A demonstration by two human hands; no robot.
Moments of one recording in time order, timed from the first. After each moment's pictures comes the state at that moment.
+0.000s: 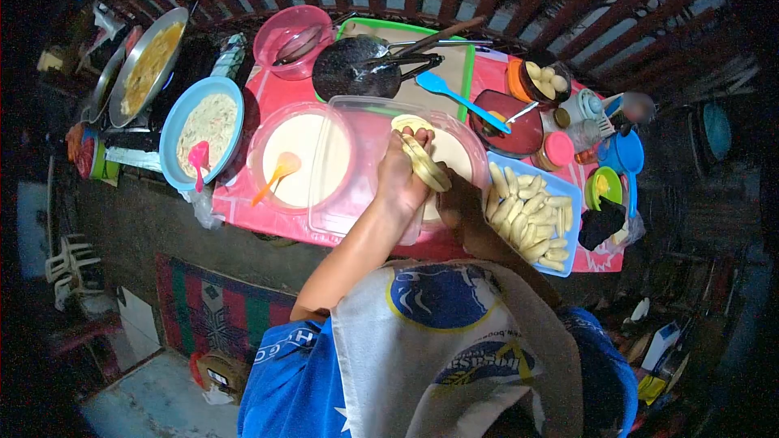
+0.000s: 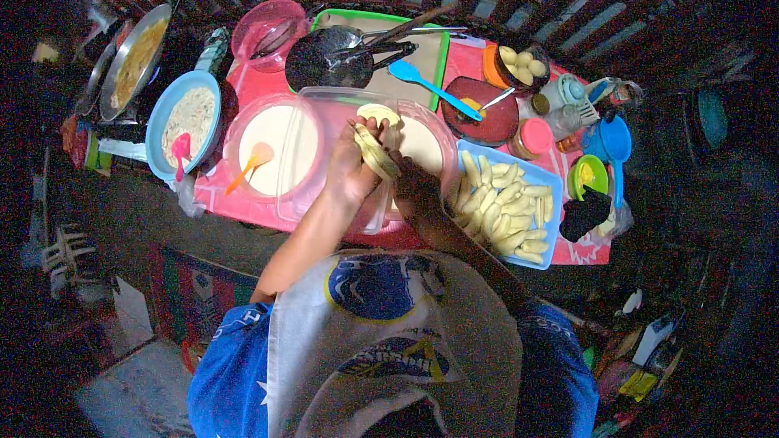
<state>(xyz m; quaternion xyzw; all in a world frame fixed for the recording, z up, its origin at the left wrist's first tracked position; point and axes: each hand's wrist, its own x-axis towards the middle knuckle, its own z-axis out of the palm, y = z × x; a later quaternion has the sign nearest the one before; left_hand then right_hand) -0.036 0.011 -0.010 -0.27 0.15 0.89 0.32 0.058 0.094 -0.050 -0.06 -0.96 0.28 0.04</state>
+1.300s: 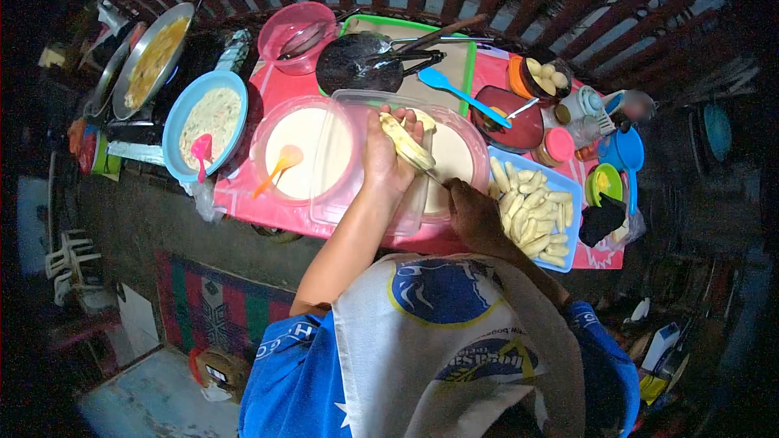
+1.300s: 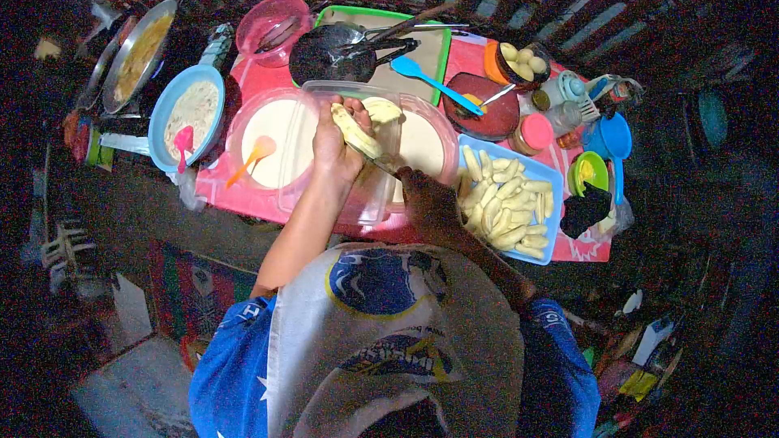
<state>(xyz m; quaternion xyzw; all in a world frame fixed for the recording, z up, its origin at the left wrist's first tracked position) -0.042 -0.006 0.019 -0.20 0.18 0.93 0.25 0.091 0.085 0.018 -0.07 -0.96 0.25 0.05</state>
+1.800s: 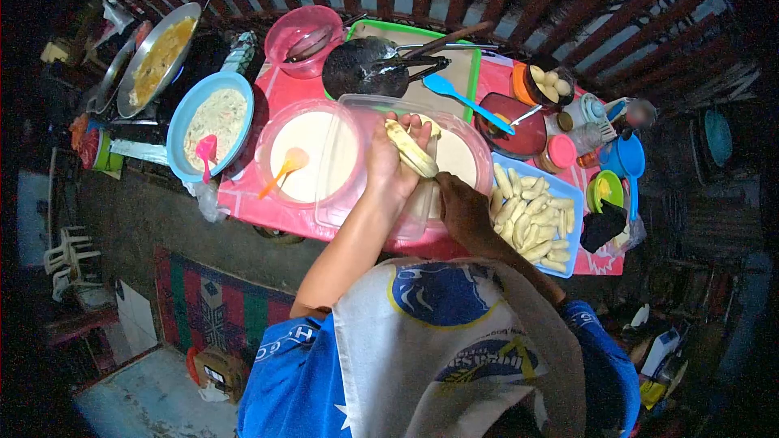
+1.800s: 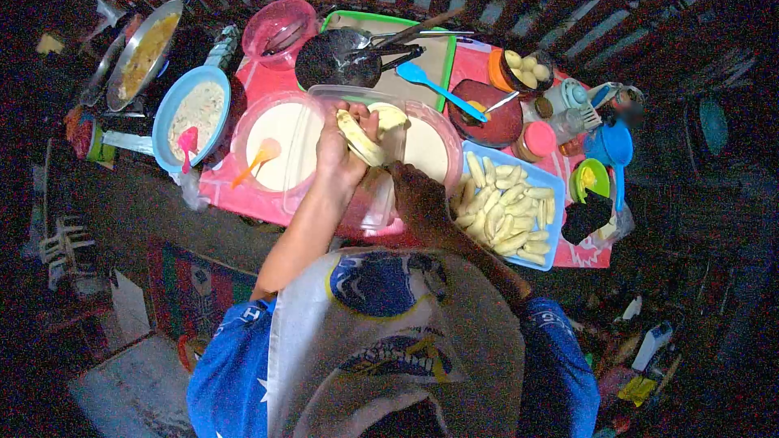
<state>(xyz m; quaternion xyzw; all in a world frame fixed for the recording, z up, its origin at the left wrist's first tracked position) -0.042 -0.009 0.030 -0.22 0.17 0.93 0.26 0.071 0.076 0.011 -0.04 -0.97 0.24 0.05</state>
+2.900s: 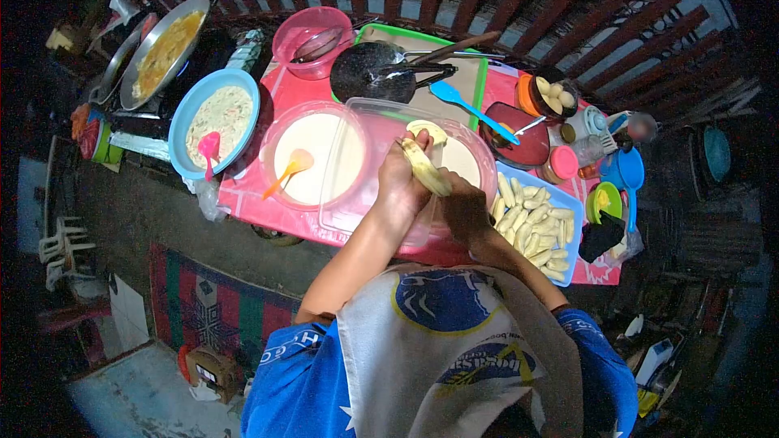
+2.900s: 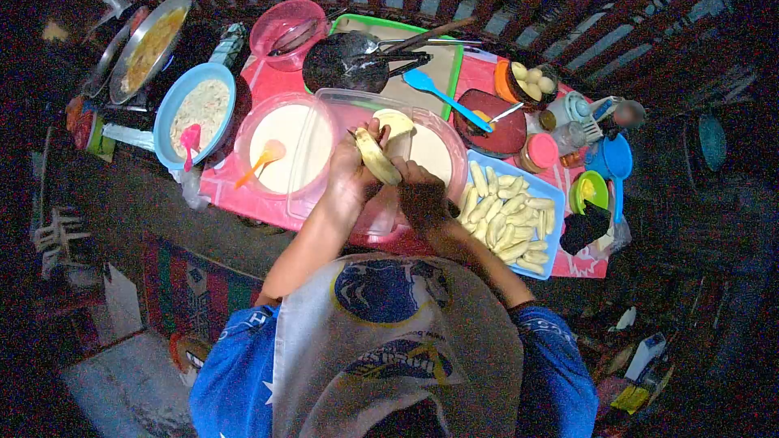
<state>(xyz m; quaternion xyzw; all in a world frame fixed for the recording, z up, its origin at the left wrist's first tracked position) -0.039 -0.005 0.011 -0.31 0.19 0.90 0.24 0.053 0.079 -0.018 -0.01 -0.97 0.21 0.12</state>
